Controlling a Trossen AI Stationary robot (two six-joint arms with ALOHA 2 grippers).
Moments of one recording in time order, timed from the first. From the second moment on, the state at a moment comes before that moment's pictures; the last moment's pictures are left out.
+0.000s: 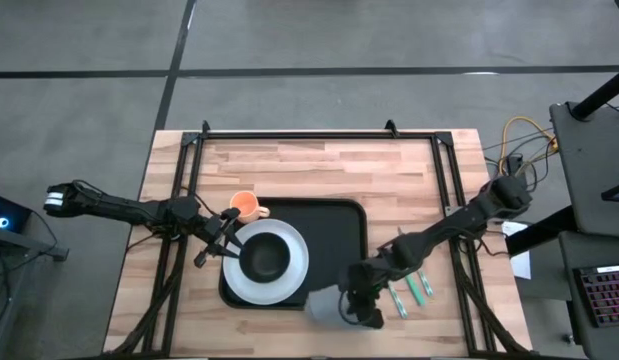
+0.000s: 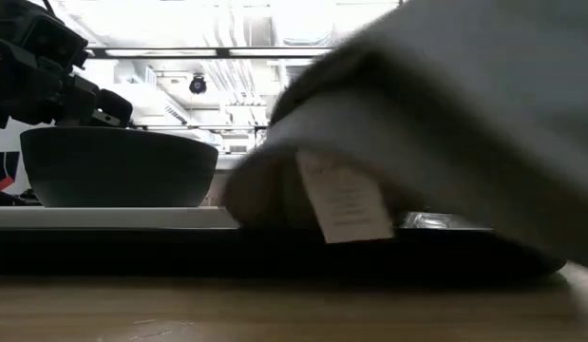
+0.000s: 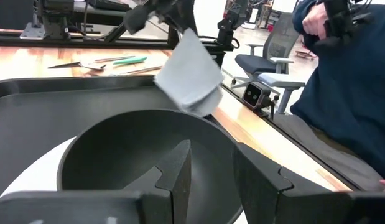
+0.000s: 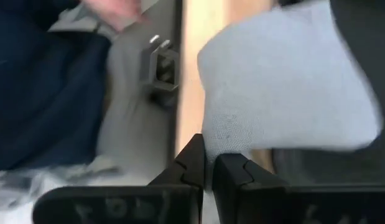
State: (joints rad) left arm -0.07 0.48 0.01 0.29 0.45 -0.07; right arm 0.47 1.69 1.15 -0.29 -0.29 0.70
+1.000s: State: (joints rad) left arm -0.07 0.48 0.01 0.26 0.45 -0.07; right arm 0.34 1.65 0.95 -0.18 0.19 0.65
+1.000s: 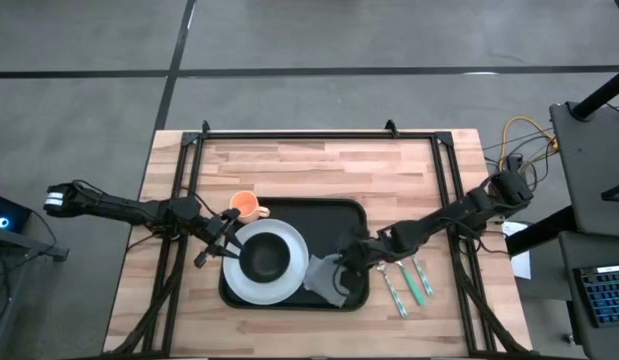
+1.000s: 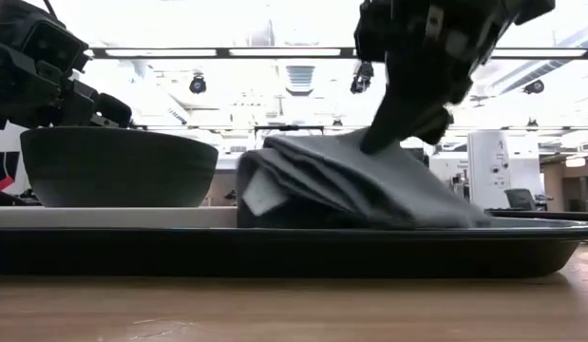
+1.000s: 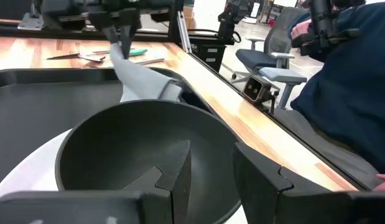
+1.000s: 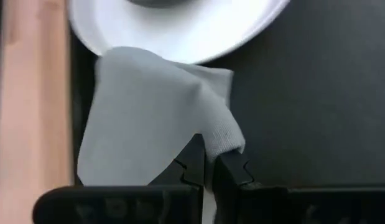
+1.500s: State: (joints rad) left arm -0.07 0.48 0.01 0.26 0.45 -0.07; right arm 0.32 1.65 0.94 -0.25 0.16 0.67
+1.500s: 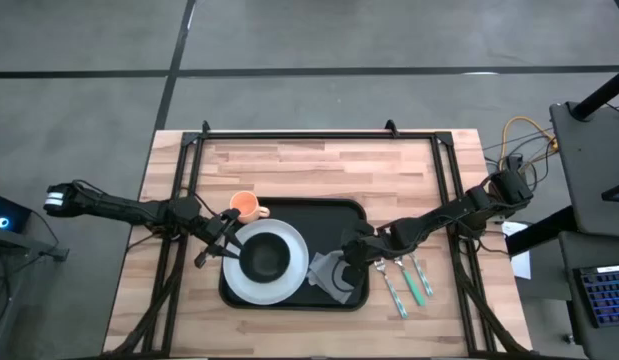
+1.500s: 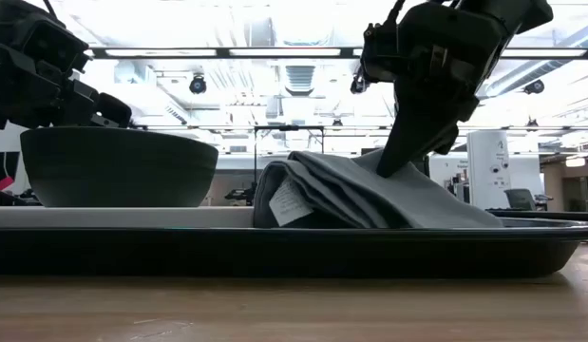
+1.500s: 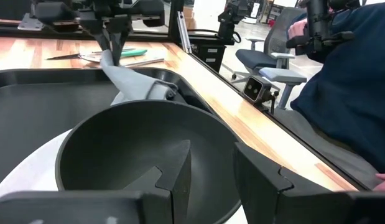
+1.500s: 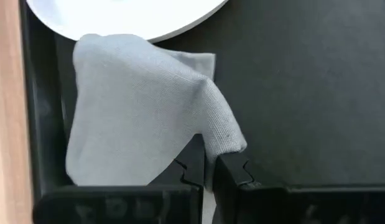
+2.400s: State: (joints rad) left arm -0.07 0.48 0.01 0.26 0.45 -0.07; right arm 0.28 1.57 1.06 -0.48 0.01 0.68
